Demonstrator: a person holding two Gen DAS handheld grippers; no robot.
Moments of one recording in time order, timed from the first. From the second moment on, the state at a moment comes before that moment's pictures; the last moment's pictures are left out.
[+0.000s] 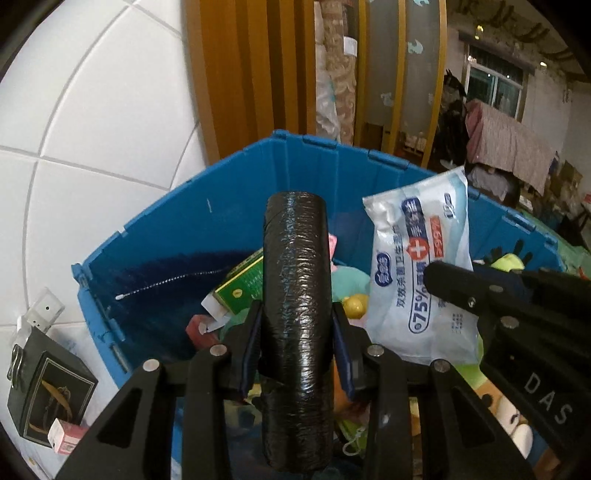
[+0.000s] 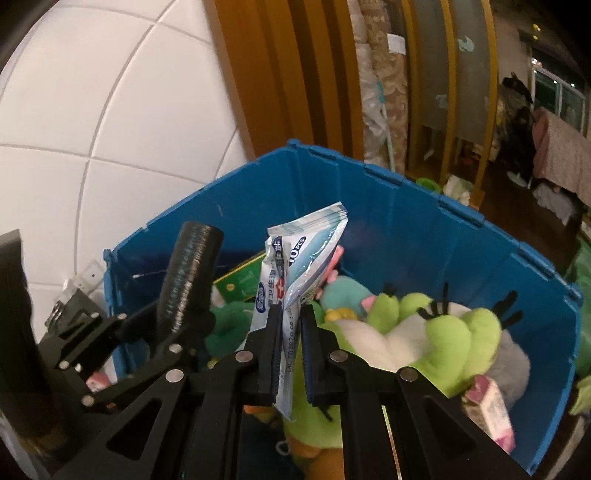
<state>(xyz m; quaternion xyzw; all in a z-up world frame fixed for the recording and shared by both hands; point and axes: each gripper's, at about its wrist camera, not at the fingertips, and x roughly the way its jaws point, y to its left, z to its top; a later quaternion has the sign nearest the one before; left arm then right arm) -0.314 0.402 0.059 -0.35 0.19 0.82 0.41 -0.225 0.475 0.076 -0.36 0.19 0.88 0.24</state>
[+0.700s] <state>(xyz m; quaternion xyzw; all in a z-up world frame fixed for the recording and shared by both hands) -0.322 0.408 0.046 -0.36 0.21 0.82 0.39 -0.250 0.480 0.055 -0.39 0.14 0.86 0.29</state>
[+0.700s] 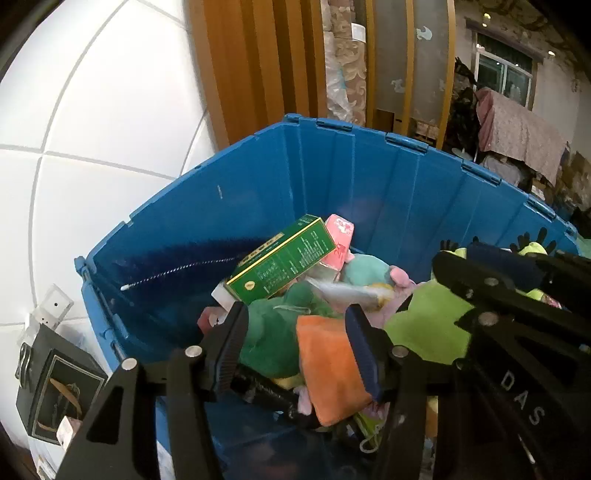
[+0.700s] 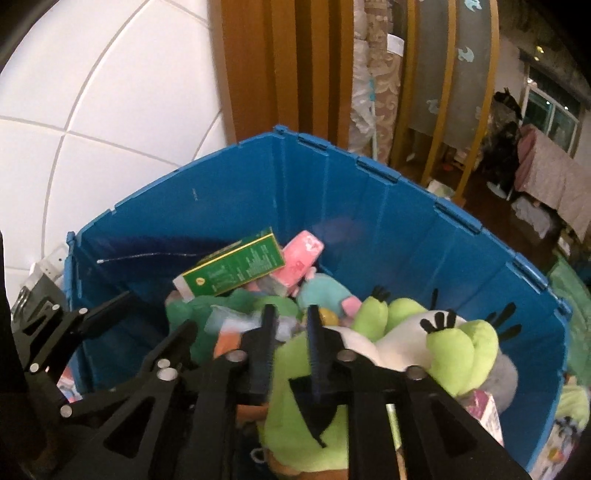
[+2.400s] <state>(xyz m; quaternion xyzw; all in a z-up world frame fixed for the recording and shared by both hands) -0.292 -0.033 -0.043 -0.40 0.03 0.91 0.10 -0.246 0.177 0.013 -0.39 0.06 0.92 -0.01</state>
